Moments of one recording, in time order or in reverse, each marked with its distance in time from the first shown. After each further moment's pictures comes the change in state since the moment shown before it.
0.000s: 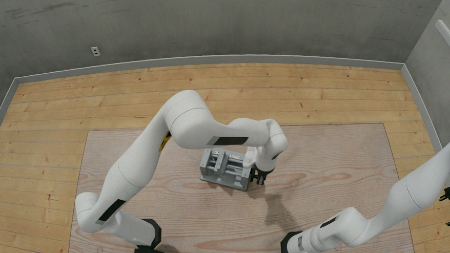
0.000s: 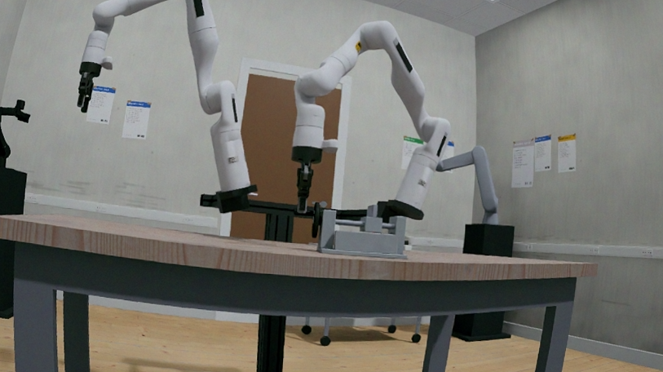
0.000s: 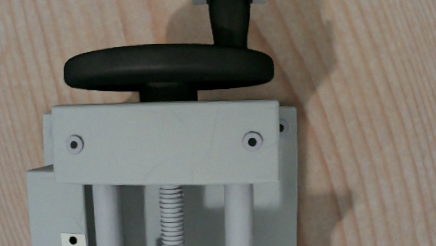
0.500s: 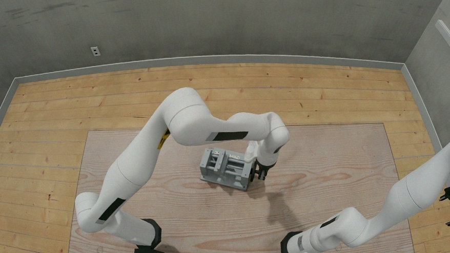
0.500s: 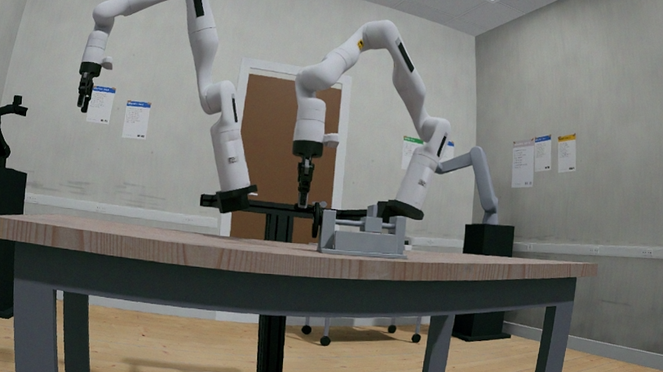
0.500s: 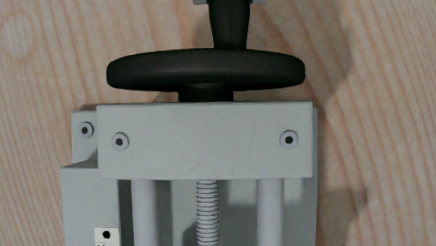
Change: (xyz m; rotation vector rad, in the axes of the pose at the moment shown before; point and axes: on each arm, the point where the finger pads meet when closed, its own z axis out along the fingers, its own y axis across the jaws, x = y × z) left arm 0.000 0.015 -0.012 0.002 0.000 -0.008; right arm 0.000 0.000 0.000 0.000 0.000 0.000
